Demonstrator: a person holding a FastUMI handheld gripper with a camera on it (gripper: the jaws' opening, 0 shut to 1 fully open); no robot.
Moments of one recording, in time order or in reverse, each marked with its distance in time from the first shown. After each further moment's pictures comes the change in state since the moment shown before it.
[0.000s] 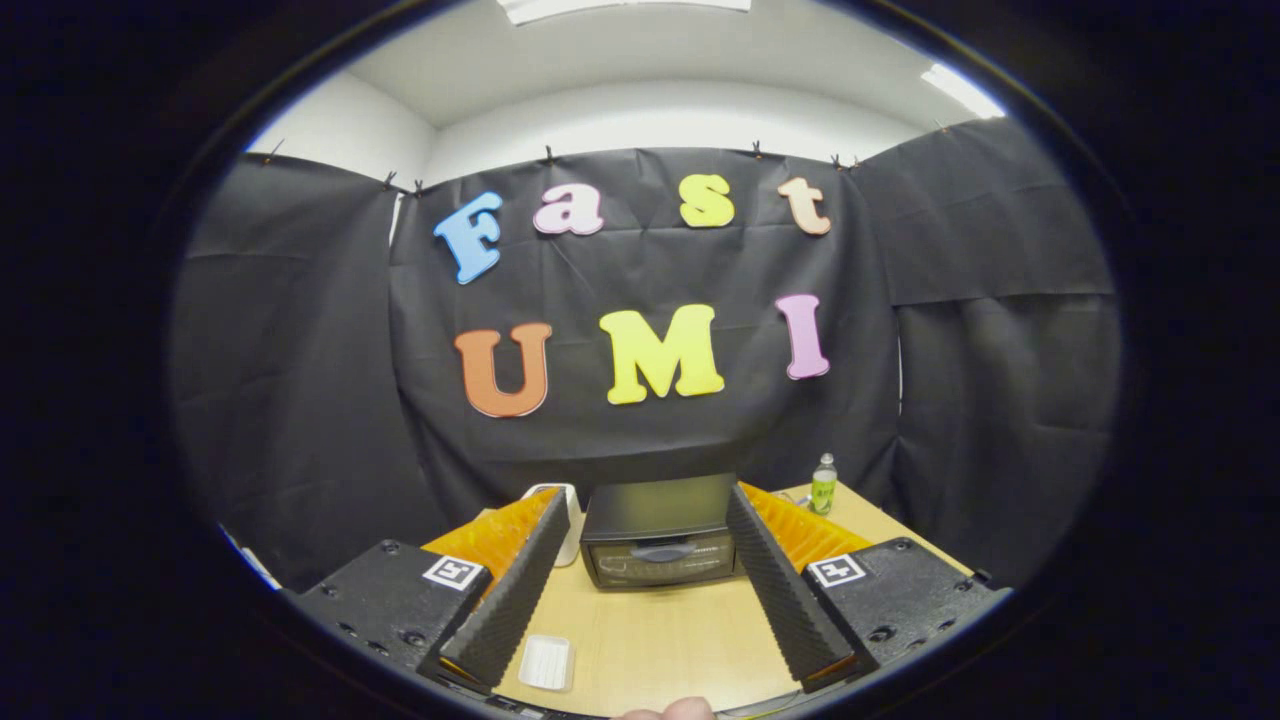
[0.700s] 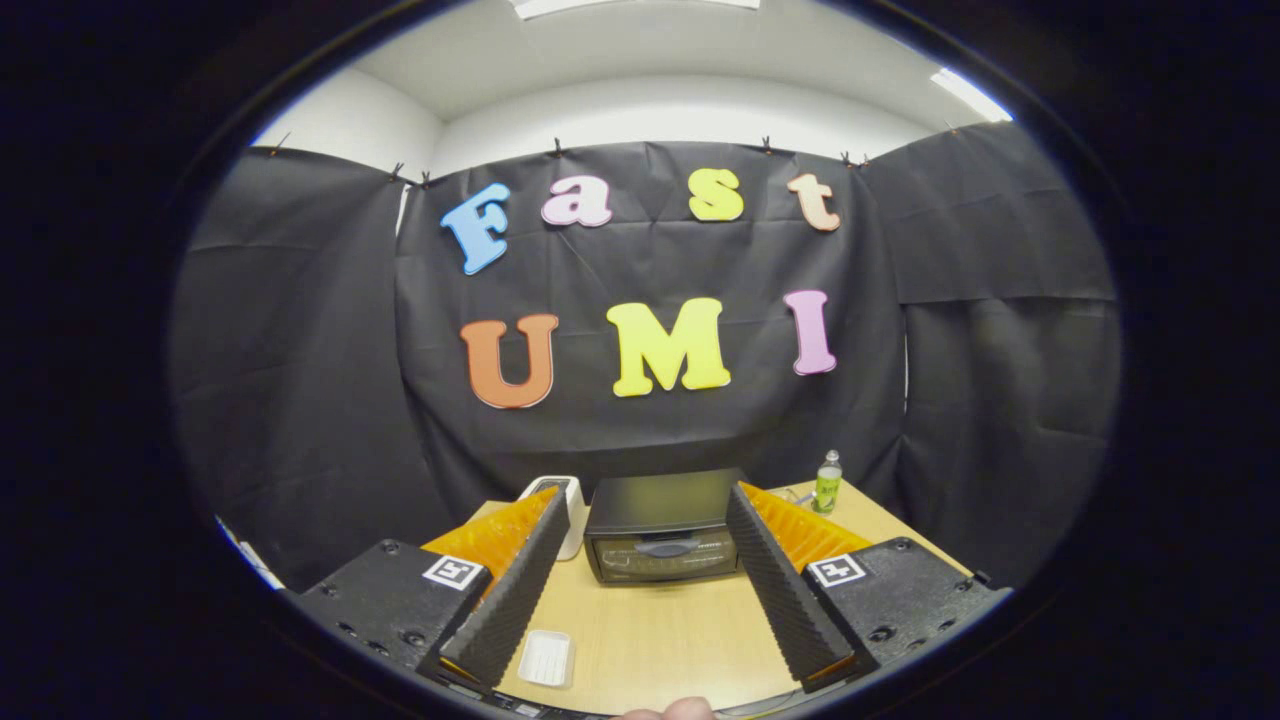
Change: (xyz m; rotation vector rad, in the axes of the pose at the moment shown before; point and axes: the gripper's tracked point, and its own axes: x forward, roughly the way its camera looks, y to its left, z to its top) arm 0.002 0.006 -0.004 -0.019 0.017 0.011
